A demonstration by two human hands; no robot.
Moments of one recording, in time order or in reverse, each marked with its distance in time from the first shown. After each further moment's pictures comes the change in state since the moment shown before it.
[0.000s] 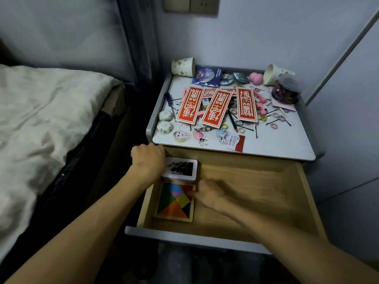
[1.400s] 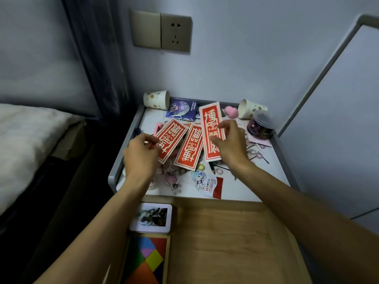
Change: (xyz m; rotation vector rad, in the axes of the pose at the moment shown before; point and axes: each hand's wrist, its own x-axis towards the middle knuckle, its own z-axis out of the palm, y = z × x) left_hand 0.069 0.043 -0.074 -1.451 0.402 -0.203; right_hand 0.065 0.009 -0.210 0.547 0.862 -0.103
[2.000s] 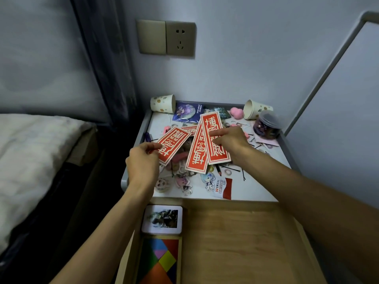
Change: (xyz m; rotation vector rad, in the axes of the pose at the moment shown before) left_hand -0.005 -0.002 -0.021 -0.175 -0.020 -0.103; right_hand 0.011 -0.025 0.007 0.132 -0.211 0.336
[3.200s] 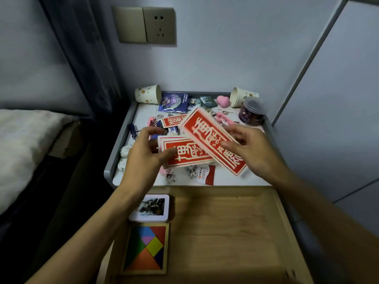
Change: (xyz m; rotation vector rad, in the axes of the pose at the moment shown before) left_hand -0.060 0.024 0.008 -0.089 -0.380 0.161; right_hand -0.090 0.027 -0.085 -0.212 -0.098 -0.412
